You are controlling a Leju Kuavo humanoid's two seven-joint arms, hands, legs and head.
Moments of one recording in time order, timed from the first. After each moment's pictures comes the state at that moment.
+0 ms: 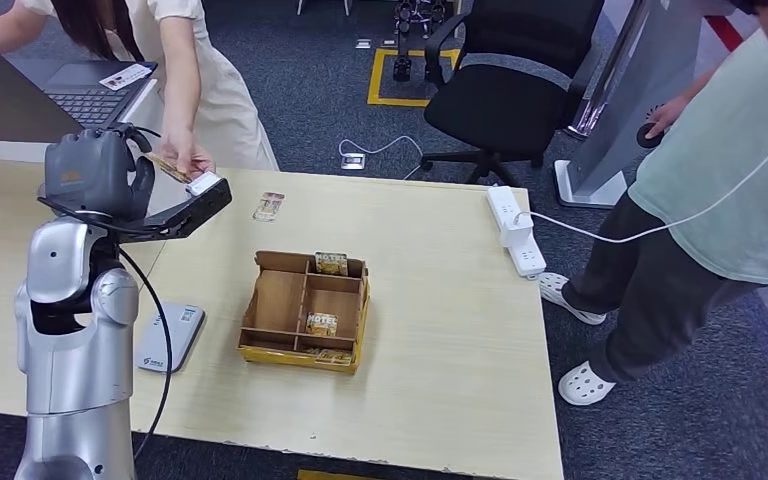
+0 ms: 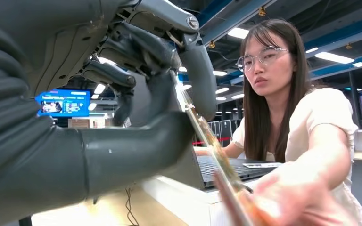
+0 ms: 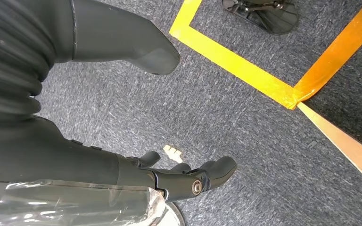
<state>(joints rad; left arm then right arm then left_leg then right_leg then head) -0.47 0.03 0.13 -1.73 -1.50 -0.11 0.11 0.19 0.28 -0.69 -1.20 1.40 0.44 -0.13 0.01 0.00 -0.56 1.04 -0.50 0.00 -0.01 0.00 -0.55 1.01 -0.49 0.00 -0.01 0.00</state>
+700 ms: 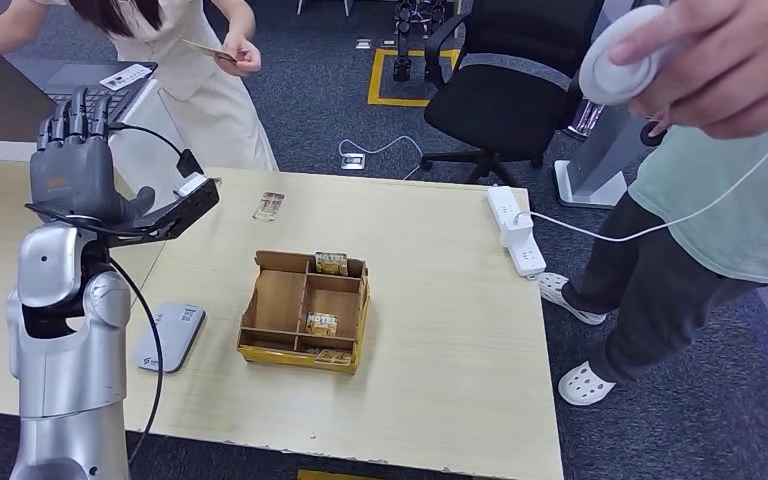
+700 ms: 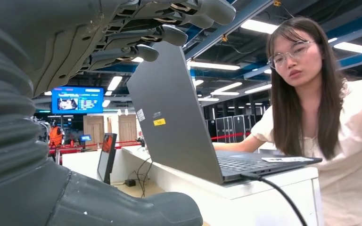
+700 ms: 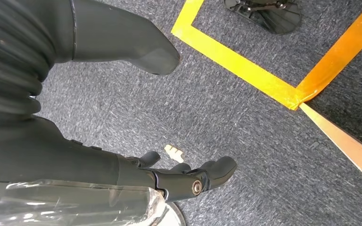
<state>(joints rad) -0.46 0.04 0.17 -1.72 -1.50 -0.11 0.12 0.19 0.28 -0.69 -1.20 1.41 0.43 -0.13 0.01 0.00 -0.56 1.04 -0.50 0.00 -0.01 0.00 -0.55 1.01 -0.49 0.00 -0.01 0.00</state>
